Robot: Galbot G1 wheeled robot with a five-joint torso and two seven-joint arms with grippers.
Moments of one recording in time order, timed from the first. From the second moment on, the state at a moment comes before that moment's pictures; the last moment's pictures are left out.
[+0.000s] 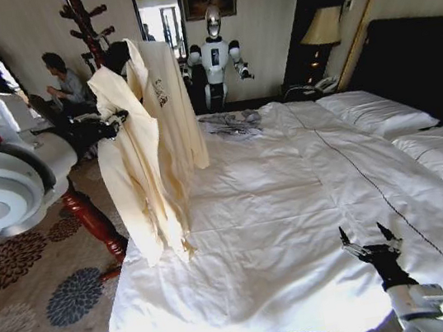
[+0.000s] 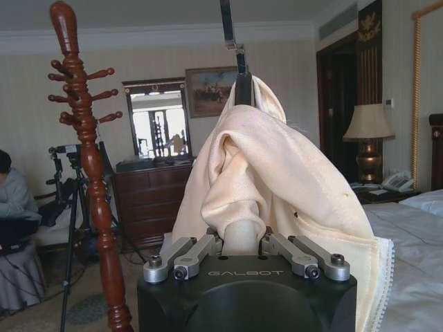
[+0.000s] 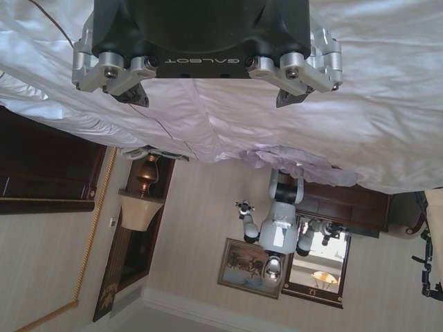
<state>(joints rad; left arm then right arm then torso) 0.19 -0.35 -0.16 -2.21 -1.64 0.64 -0.66 -1.91 1.25 0.93 2.10 0.32 0.22 0.04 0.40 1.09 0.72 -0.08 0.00</state>
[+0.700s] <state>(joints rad) -0.10 -0.27 -0.11 -2.11 -2.14 0.74 -0.90 -1.91 1.25 0.93 2.10 0.32 0.22 0.04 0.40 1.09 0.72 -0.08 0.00</state>
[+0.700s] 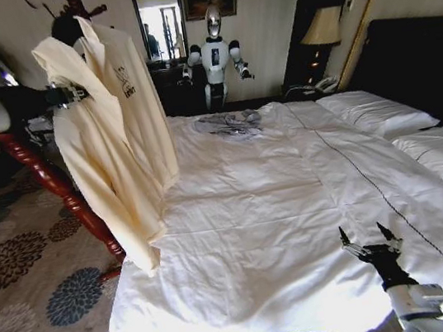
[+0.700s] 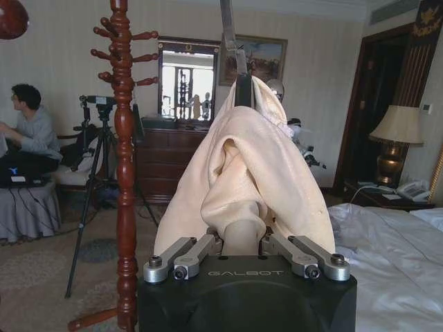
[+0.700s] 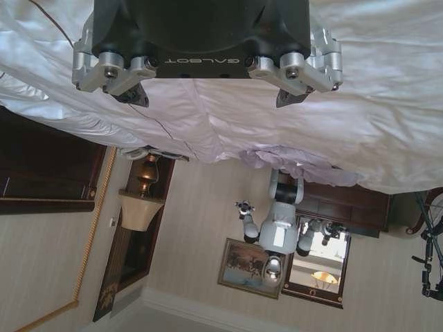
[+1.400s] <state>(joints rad) -0.07 -0.18 -0.14 -2.02 -2.21 0.74 -0.94 -1.91 1.25 0.93 2.10 0.32 0.22 0.04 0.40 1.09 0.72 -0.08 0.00</state>
